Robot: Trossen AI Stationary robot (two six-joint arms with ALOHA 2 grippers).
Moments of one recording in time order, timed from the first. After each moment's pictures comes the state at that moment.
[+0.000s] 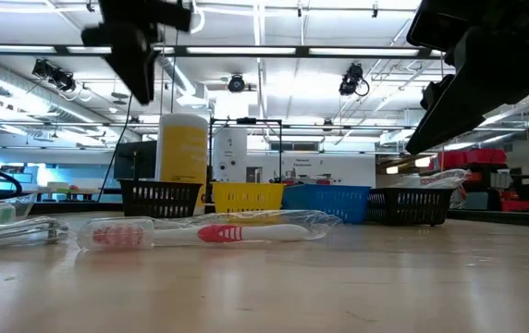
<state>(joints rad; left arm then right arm) -0.17 1.50 1.29 -1.28 -0.56 -0.28 0.53 1.43 0.71 -0.15 0.37 0.58</state>
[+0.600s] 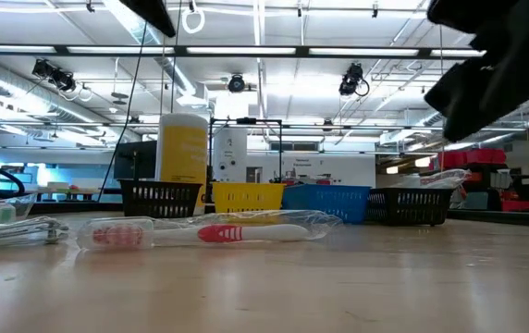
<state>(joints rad) -0.46 1.44 1.30 -0.94 -0.57 -0.41 0.56 1.43 0.71 -0.09 0.18 0.49</state>
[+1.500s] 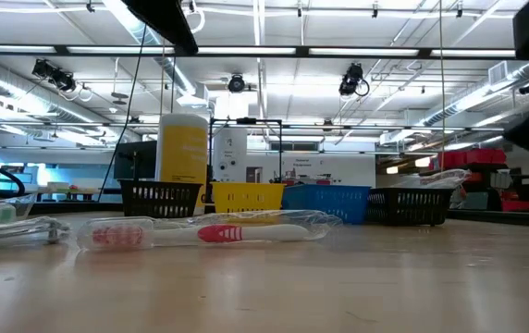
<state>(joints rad) -0.50 1.58 1.30 -0.77 -0.54 -0.37 0.75 1.53 0.71 -0.20 0.18 0.72</state>
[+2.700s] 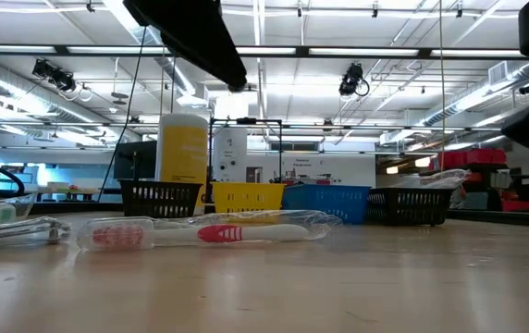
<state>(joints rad) -0.50 1.75 1.29 -0.48 -0.49 -0.39 0.77 1.53 0.72 -0.21 0.21 0.69</state>
